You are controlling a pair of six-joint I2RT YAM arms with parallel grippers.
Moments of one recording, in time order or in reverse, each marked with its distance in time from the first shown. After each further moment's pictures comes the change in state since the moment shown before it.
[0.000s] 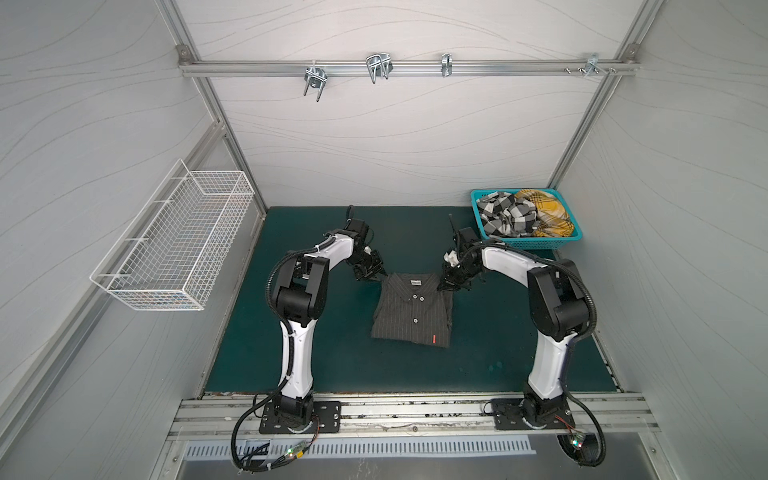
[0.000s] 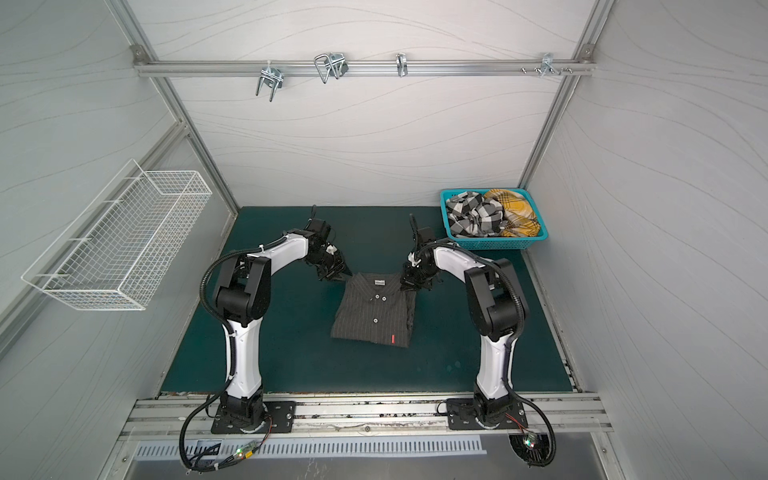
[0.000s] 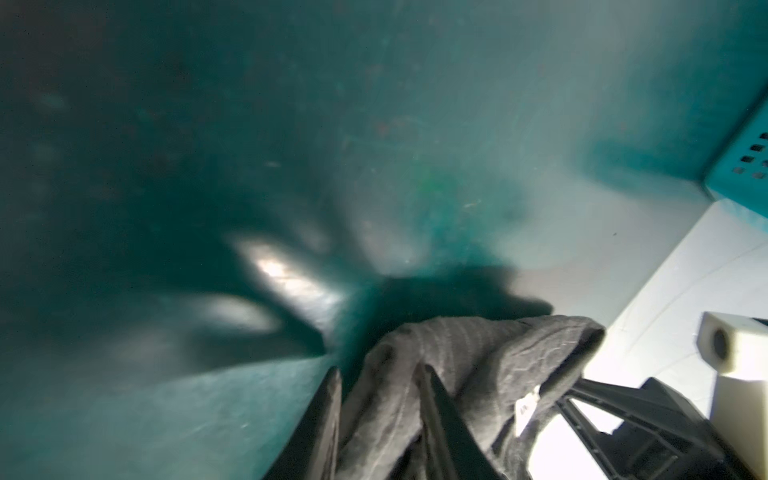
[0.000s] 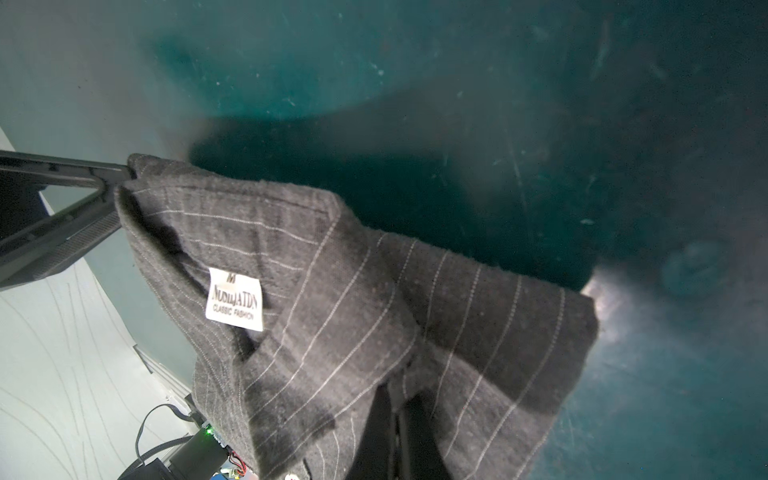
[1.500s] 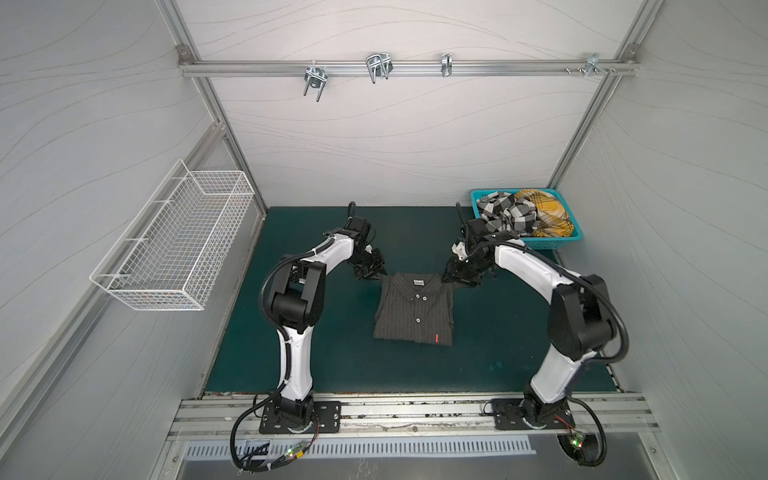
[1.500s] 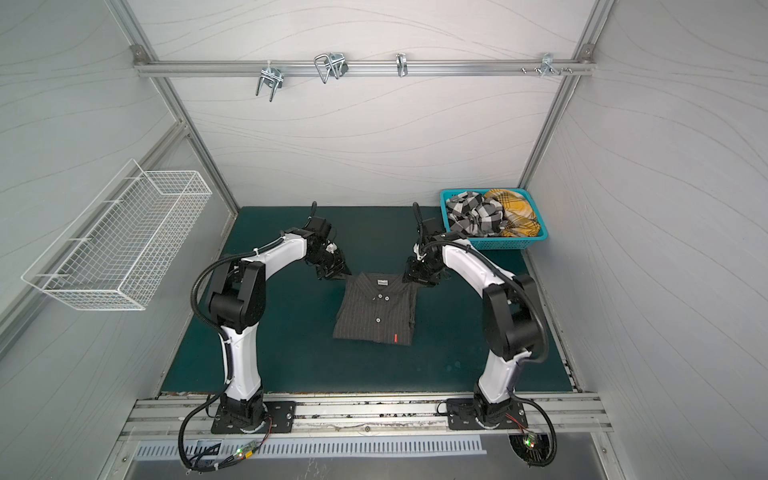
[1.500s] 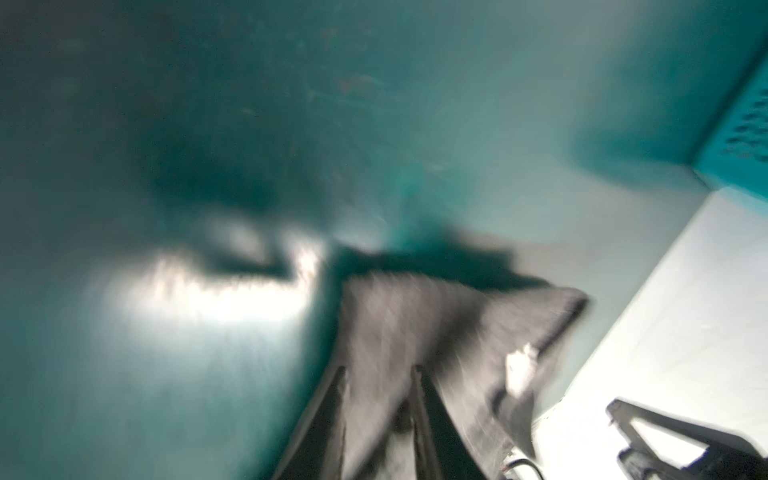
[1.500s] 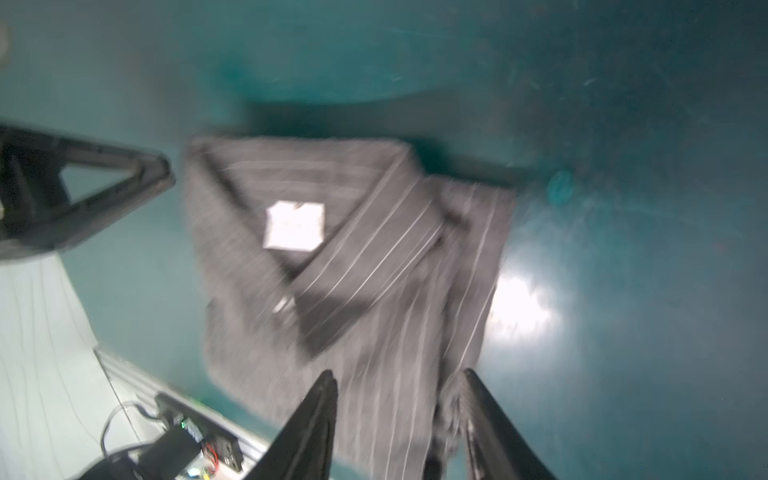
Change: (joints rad) left arm -0.020 -0.131 -0.043 -0.018 -0.055 0.001; right arm 0.026 -0.223 0.026 -0.172 0.130 -0.047
